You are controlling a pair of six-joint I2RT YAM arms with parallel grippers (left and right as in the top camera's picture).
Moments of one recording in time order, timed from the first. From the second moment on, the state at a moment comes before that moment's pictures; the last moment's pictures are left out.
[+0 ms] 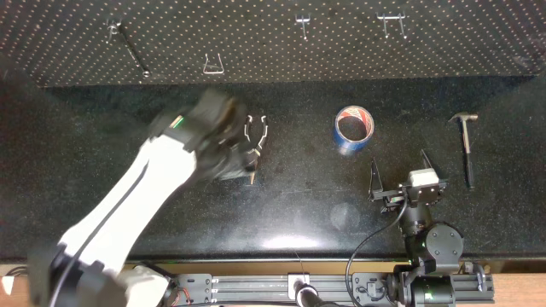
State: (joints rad) left arm -0.45 1.54 1.20 -1.13 0.14 -0.61; right arm -0.01 0.01 0.01 -0.06 -0.16 -0.10
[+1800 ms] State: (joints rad) left arm -0.44 2.24 1.79 -1.20 0.10 -0.47; right arm -0.01 0.01 0.01 -0.06 -0.16 -0.10
